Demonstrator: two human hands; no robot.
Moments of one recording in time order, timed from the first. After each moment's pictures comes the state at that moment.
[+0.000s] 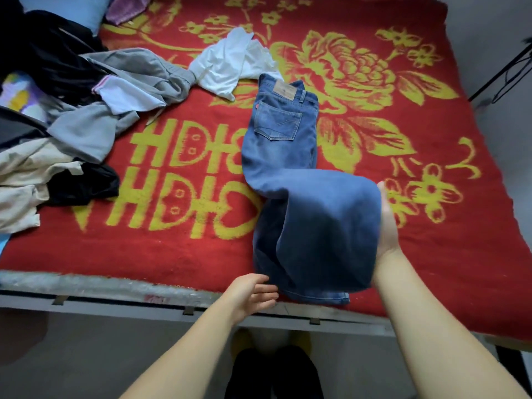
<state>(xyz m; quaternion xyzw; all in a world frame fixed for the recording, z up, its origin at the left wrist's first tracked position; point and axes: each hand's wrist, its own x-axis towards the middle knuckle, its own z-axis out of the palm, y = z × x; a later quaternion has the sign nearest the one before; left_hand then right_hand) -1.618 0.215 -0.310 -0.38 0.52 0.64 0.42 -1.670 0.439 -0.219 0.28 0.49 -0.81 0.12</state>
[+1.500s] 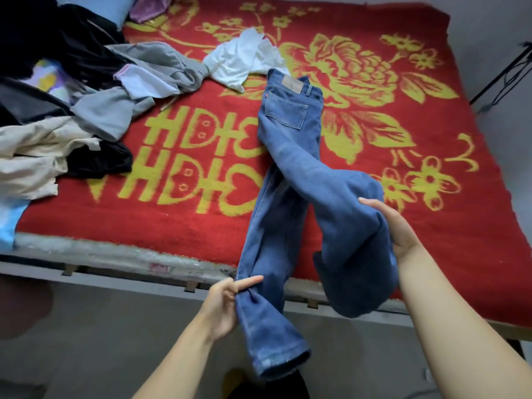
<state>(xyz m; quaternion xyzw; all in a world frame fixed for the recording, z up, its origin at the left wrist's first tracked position) -1.519 0.175 -0.314 -0.30 0.41 0.78 0.37 -1.601 0.454 -0.194 0.23 0.43 -0.84 0.22</state>
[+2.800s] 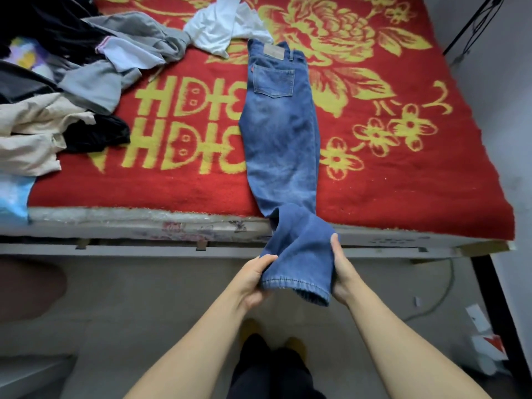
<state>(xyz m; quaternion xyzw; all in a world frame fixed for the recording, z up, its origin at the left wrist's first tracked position) -1.431 0.182 -0.285 -0.29 0.39 0.76 0.43 -1.409 0.367 -0.303 0.44 0.46 -0.75 0.18</state>
